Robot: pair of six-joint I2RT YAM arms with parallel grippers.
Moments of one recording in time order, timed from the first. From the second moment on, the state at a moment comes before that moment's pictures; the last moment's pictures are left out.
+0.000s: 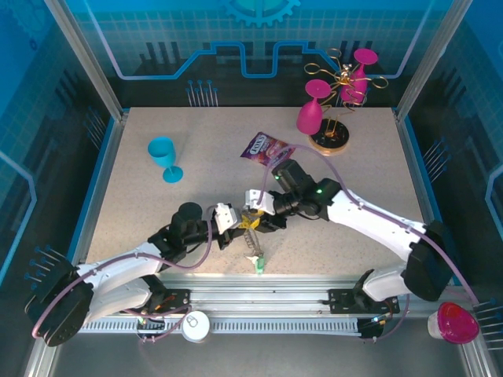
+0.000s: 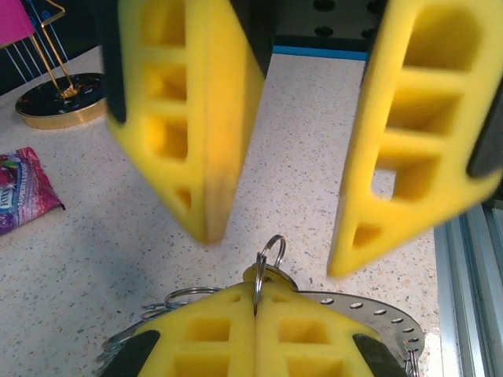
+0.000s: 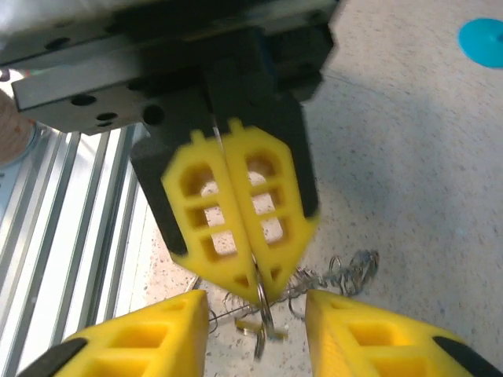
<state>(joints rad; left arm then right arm) -0.68 1.02 0.32 0.41 0.45 0.20 0.76 1.36 1.05 -0.57 -0.54 -0.59</state>
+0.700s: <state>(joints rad) -0.68 1.00 0.28 0.53 0.45 0.18 0.70 1.26 0.84 -0.30 -0.60 -0.40</state>
